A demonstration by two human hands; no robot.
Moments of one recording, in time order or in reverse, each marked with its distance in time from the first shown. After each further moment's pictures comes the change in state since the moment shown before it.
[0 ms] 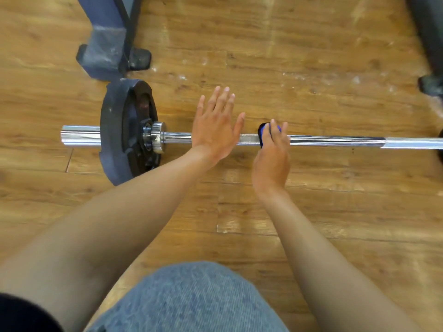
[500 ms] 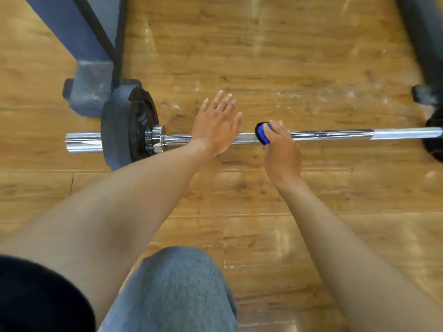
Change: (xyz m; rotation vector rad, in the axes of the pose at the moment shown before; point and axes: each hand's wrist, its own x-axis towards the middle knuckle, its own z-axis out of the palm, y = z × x) left_hand 0.116 -0.024 0.002 -0.091 -0.184 0.117; right_hand 0.113 0.002 -0.004 -0.102 -0.208 -0.033
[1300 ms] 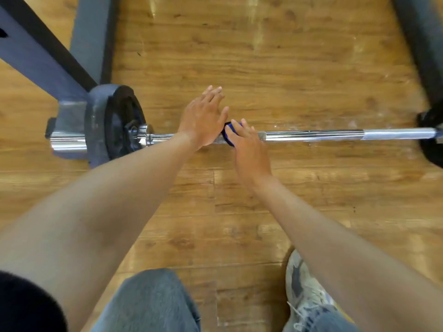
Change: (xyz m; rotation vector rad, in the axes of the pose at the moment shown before) left_hand 0.142 -0.049 -0.008 -0.122 0.095 0.050; right_hand 0.120 -0.044 0.016 0.018 -0.089 -0.233
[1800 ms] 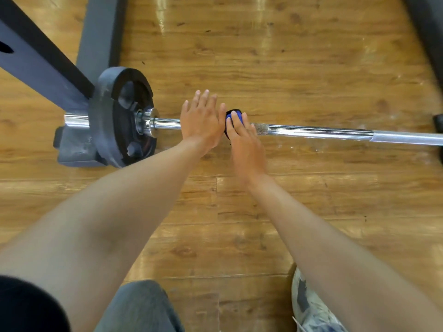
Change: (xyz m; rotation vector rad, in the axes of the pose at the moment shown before) left_hand 0.010 0.011 0.003 0.203 -0.021 -0.288; right_hand 0.025 -0.001 0.000 0.023 0.055 0.010
